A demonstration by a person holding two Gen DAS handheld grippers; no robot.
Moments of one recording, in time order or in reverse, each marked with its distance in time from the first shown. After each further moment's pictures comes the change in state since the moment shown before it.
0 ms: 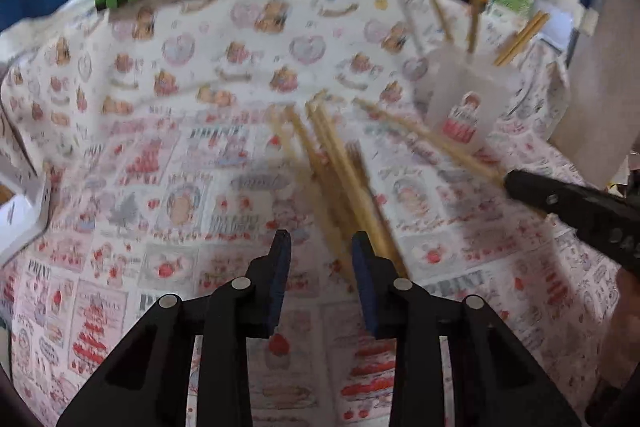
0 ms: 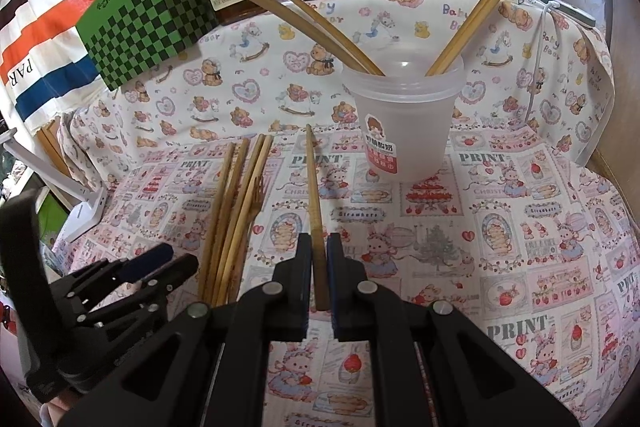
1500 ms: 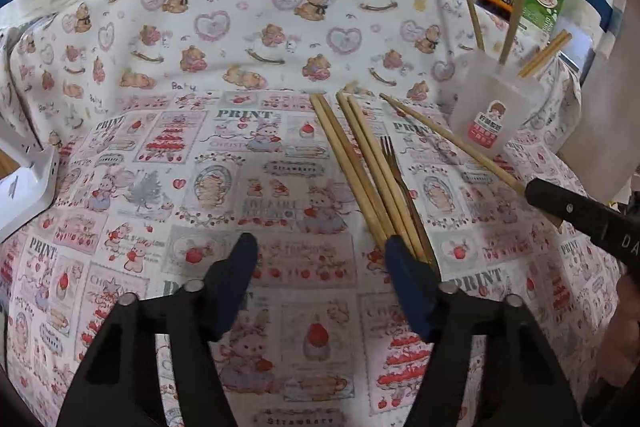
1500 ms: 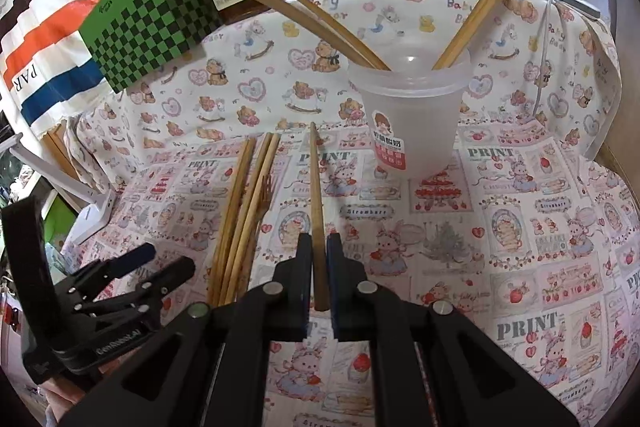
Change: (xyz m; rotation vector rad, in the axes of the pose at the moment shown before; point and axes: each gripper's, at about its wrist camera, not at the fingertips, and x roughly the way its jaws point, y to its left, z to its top) left arm 0.003 0.028 0.001 -0.086 0.051 -0.006; right arm 0.000 0.000 0.000 0.019 0.006 0.035
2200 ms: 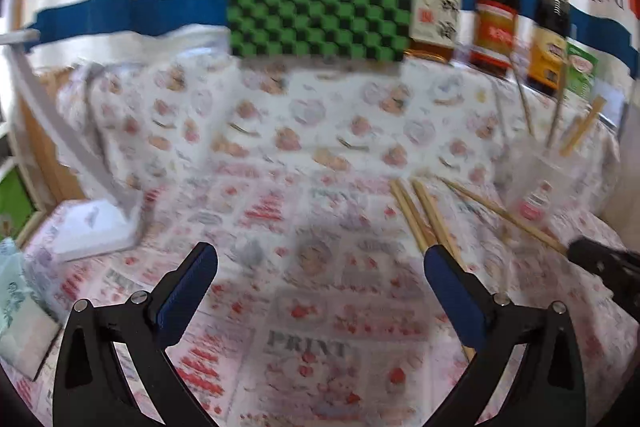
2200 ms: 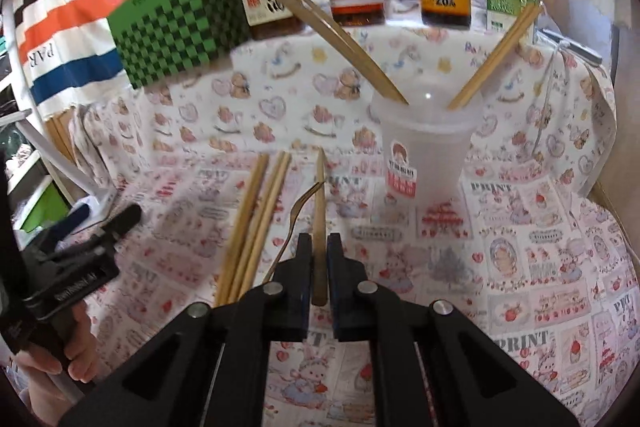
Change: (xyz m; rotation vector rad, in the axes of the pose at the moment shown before) left arm -0.046 0.033 0.006 -0.063 -0.257 0.164; right arm -0.011 0.019 -0.003 -0.099 -0.111 -0.017
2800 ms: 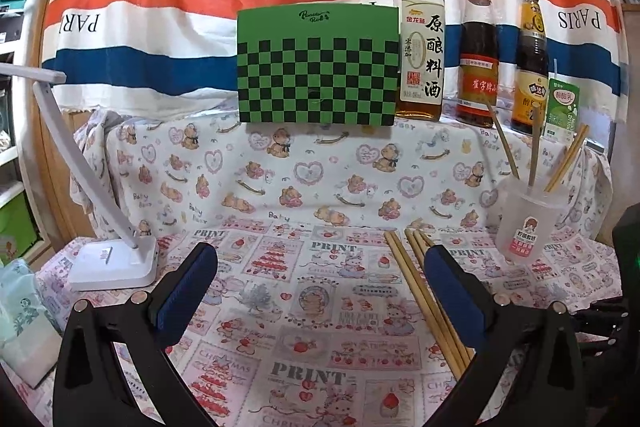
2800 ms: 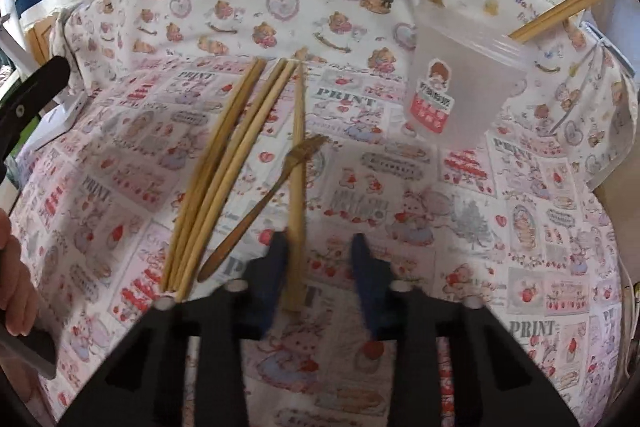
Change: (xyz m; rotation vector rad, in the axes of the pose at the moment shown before) left arm -0.029 -0.010 -0.006 0.023 -0.244 0.071; right arm 0.049 0.016 -0.026 -0.172 0.249 -0.132
